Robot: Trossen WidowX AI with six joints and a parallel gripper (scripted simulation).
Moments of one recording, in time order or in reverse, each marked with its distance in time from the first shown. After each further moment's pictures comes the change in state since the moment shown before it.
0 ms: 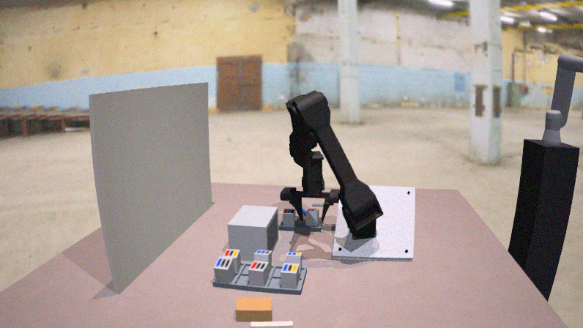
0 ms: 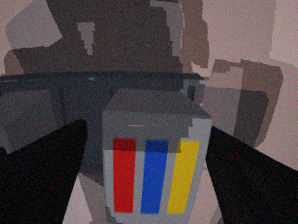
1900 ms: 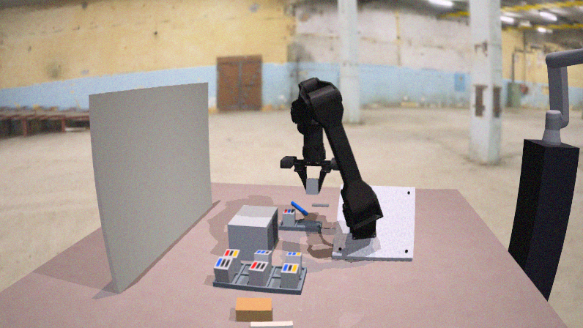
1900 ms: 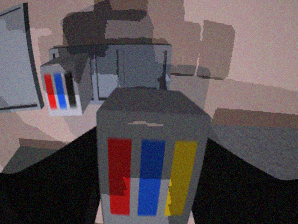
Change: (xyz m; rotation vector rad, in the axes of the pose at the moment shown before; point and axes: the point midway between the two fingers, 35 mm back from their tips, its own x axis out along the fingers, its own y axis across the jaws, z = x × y) arm -0.099 -0.002 -0.003 0.018 0.018 -0.002
